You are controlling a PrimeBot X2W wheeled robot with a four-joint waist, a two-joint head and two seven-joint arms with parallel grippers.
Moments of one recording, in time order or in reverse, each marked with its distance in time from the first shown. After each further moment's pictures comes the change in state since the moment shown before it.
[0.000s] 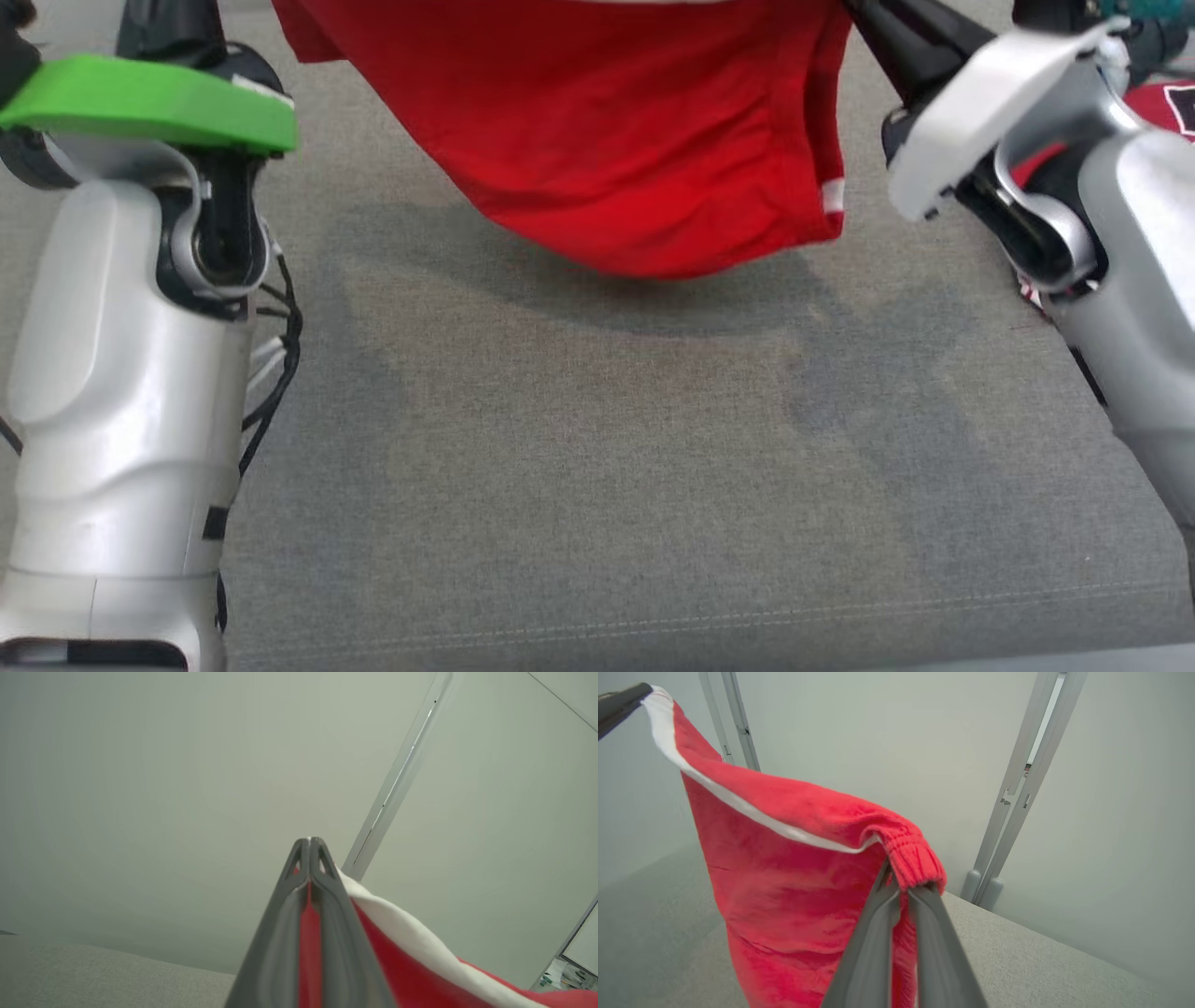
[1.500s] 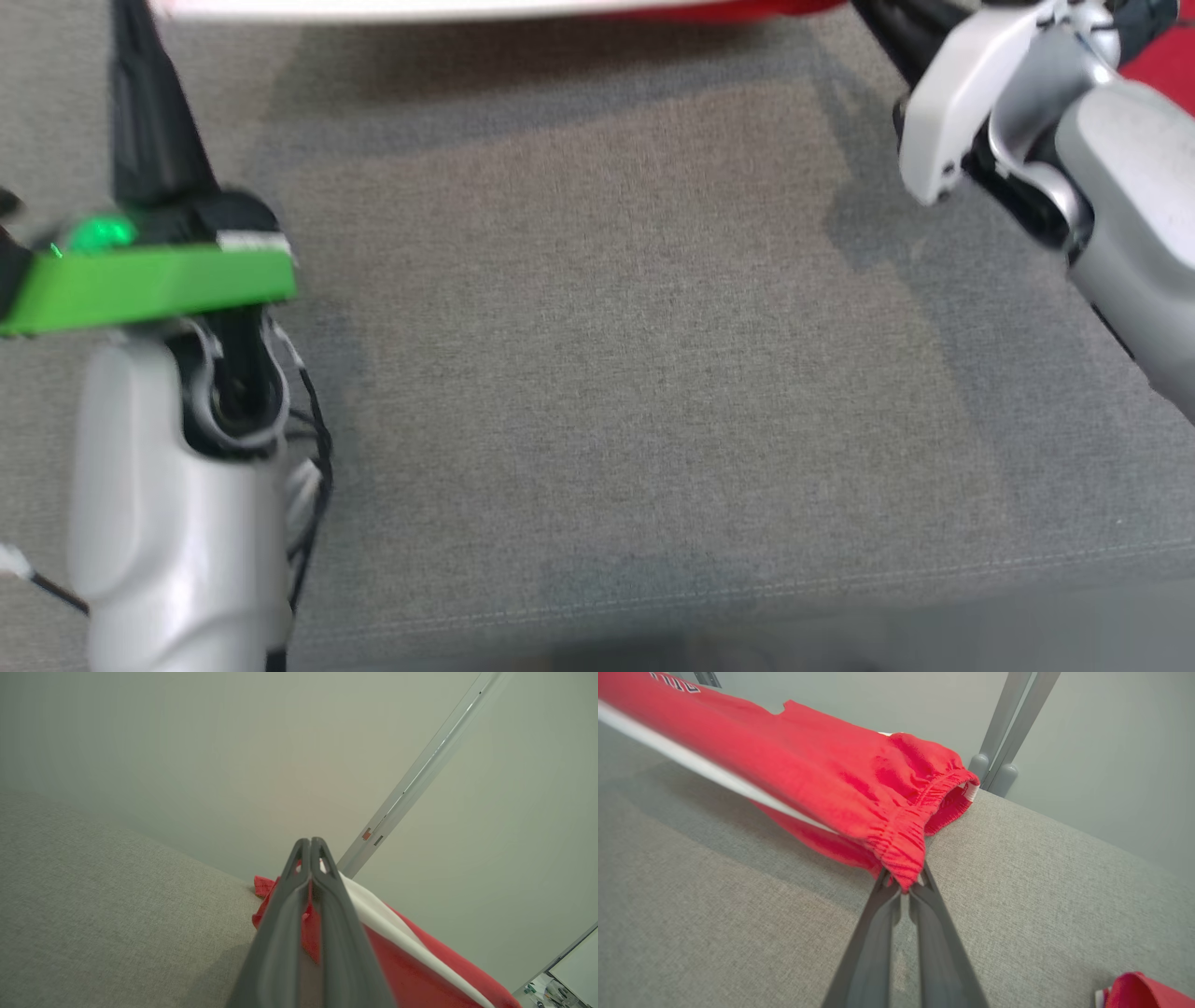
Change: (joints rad) left arm 0.253 -0.140 0.230 -0.250 0.106 -0.110 -0.064; right arm -0.267 -0.066 0.360 0.392 0.145 0.001 -0.171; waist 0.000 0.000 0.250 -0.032
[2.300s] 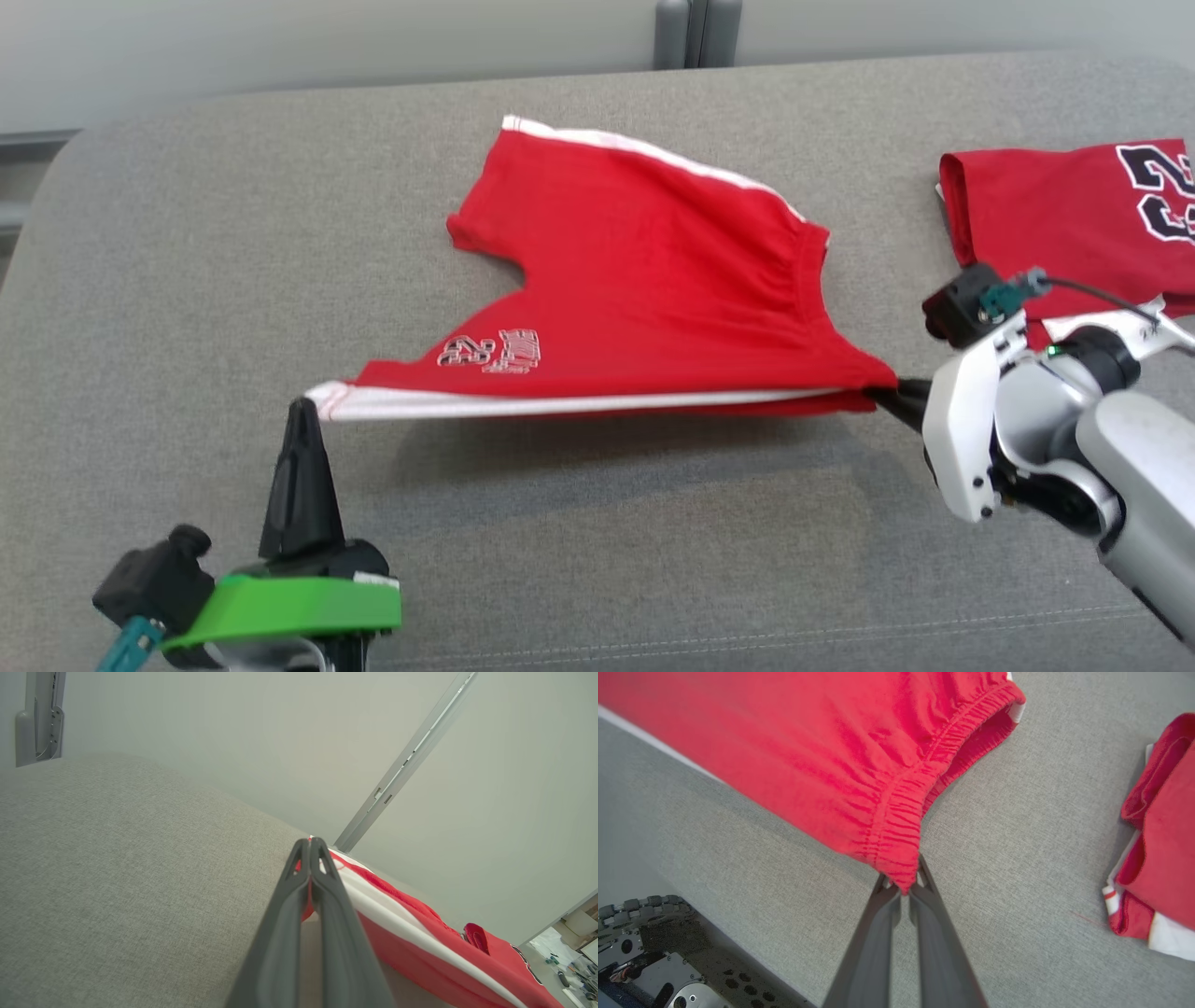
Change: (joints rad) left arm 0.609 -0.002 -0.127 -0.160 0.032 0.133 0.001; right arm 0.568 -0.160 -0.111 -0.347 0.069 0.001 0.455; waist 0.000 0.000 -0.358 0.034
